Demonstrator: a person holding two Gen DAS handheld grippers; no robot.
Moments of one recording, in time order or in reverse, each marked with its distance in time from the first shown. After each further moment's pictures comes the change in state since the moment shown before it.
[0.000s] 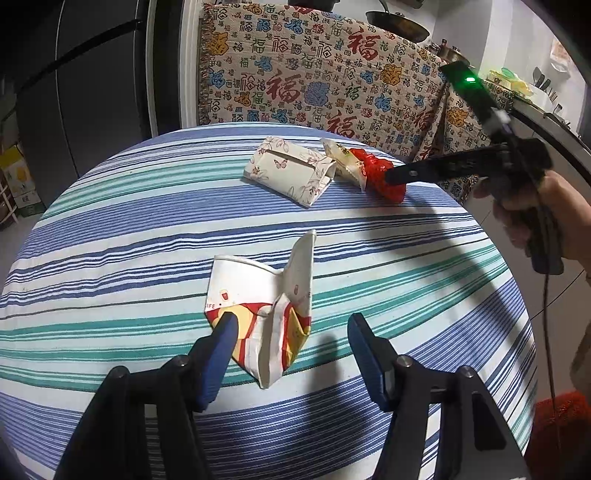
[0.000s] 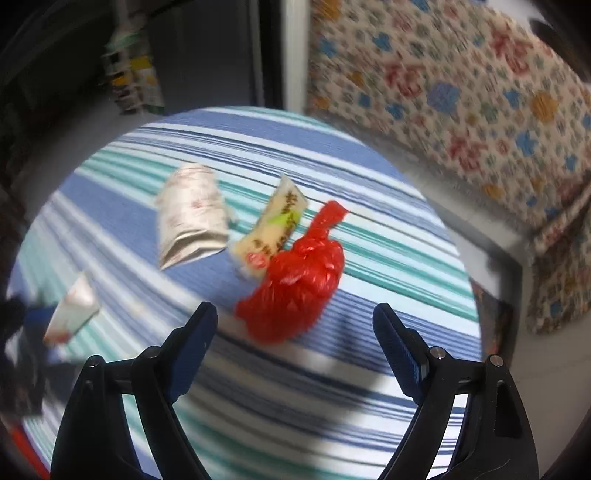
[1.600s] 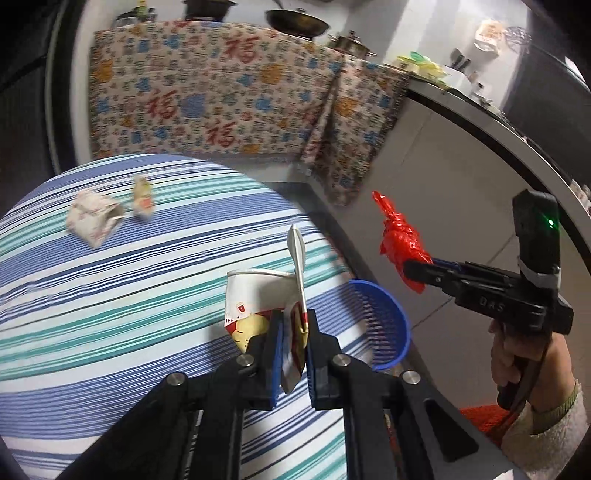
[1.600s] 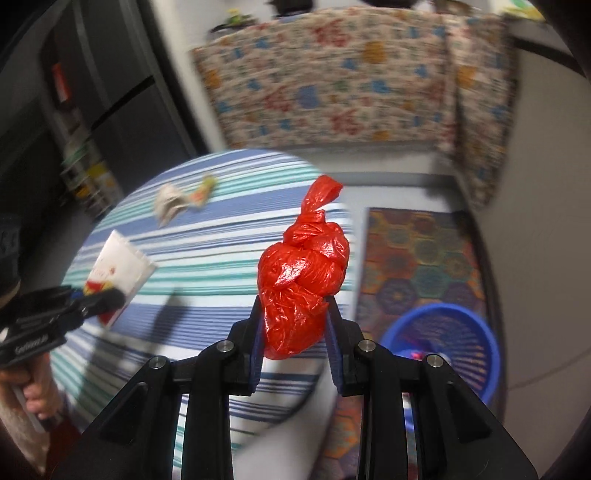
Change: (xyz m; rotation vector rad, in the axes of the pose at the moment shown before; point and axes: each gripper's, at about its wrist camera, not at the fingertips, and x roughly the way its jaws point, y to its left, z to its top) left arm -0.033 -0.195 0.023 0.127 0.019 -0.305; right arm -0.193 -0.080 -0.228 0.417 -0.224 -0.039
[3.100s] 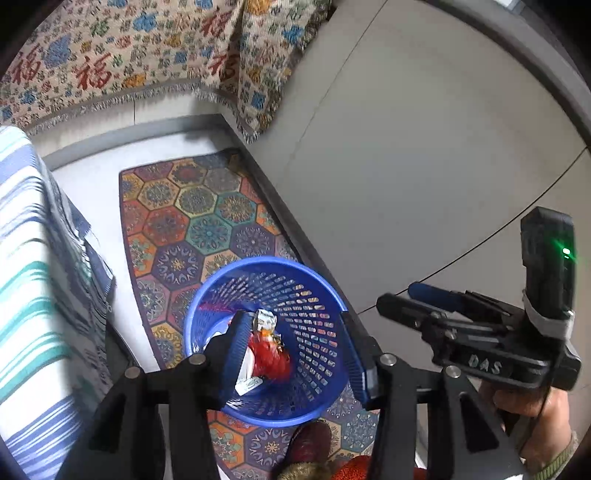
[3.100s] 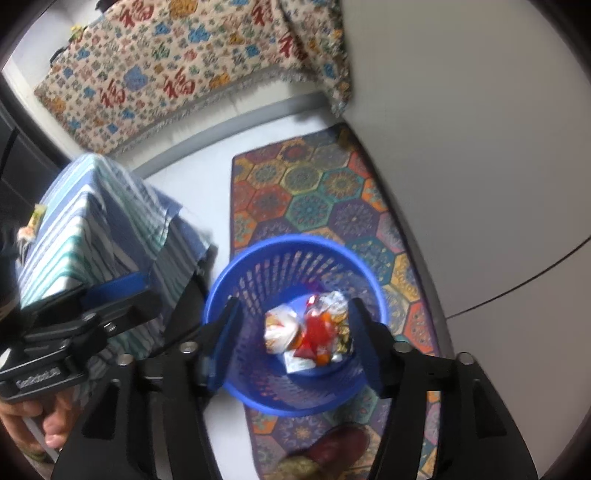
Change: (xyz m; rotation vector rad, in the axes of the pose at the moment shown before) left arm 0.261 -0.153 0.030 0.058 0.244 -0.176; right arm 0.031 -0.228 -0.052 0.340 0.154 -0.233
